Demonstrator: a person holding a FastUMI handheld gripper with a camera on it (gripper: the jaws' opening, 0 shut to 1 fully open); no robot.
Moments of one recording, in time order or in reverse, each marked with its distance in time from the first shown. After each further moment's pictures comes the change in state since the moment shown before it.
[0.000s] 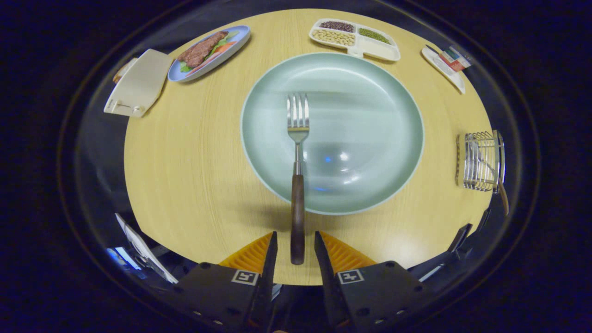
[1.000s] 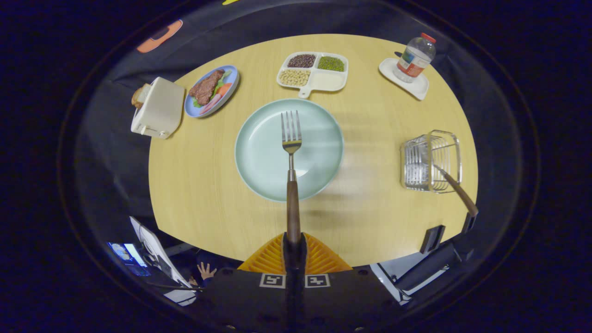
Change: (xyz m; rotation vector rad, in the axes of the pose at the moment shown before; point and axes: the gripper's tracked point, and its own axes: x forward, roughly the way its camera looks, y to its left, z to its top) arm -0.119 -0.086 -0.005 0.025 -0.135 0.073
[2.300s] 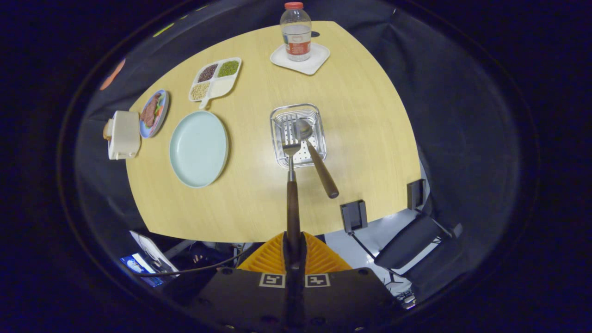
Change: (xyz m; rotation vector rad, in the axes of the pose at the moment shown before) arm -0.060 -0.182 -0.028 0.199 0.145 -0.098
